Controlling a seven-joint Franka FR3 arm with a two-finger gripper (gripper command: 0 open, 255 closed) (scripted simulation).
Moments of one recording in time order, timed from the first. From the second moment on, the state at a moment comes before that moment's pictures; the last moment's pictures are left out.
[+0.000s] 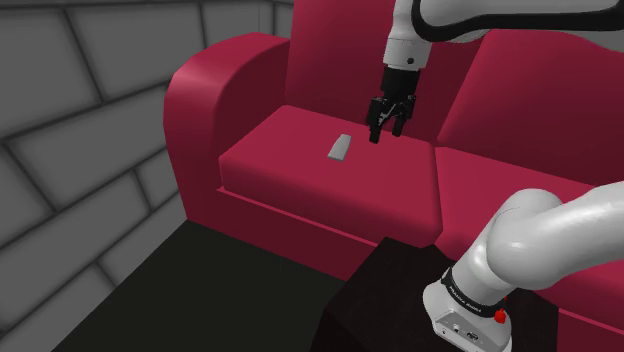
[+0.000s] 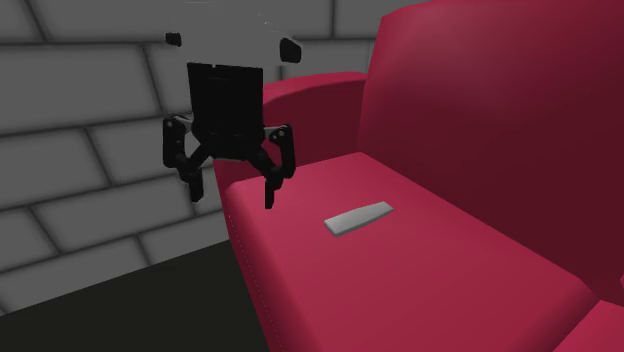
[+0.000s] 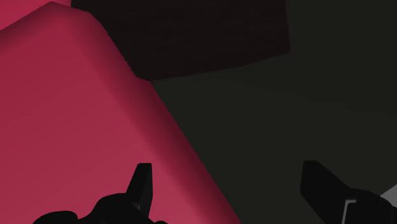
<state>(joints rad) -0.03 -0.59 -0.03 -2.34 0.07 1.62 0.11</state>
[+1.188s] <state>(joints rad) -0.15 -0.01 -0.06 -2.11 0.05 2.04 0.45</state>
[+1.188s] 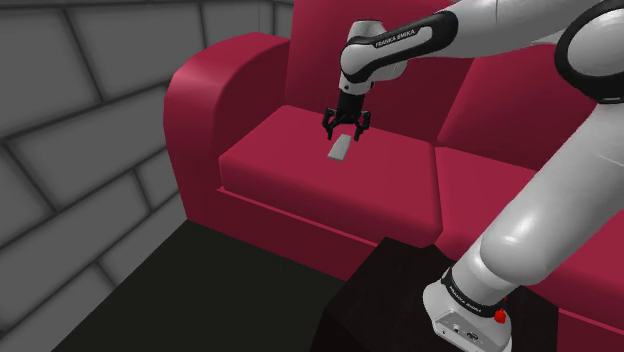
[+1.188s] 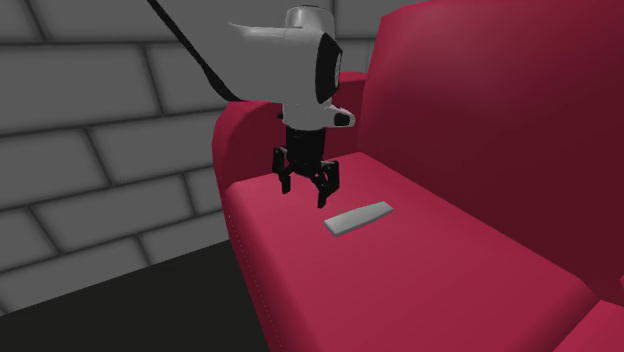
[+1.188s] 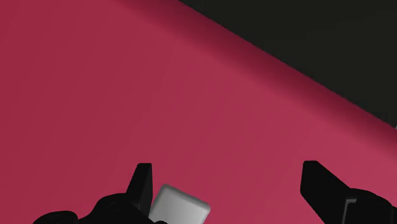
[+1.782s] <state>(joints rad) -0.21 0.26 -0.12 -1.91 0.05 2.13 0.60</state>
